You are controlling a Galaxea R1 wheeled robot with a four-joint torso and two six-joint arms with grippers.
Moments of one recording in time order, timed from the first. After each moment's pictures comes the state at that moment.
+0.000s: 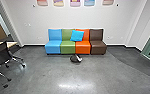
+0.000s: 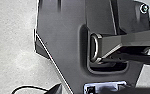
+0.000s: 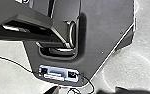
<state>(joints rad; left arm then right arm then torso) 1.53 3.03 -2.75 -0.06 -0.13 0.05 -1.63 2.94 -2.62 -0.21 0.18 0.12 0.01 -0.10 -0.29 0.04</state>
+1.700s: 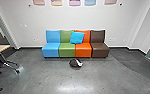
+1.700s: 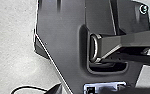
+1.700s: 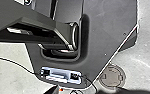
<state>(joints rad) 1.53 3.04 -2.75 -0.06 -0.13 0.05 -1.63 2.95 -2.62 -0.21 0.18 0.12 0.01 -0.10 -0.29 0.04</state>
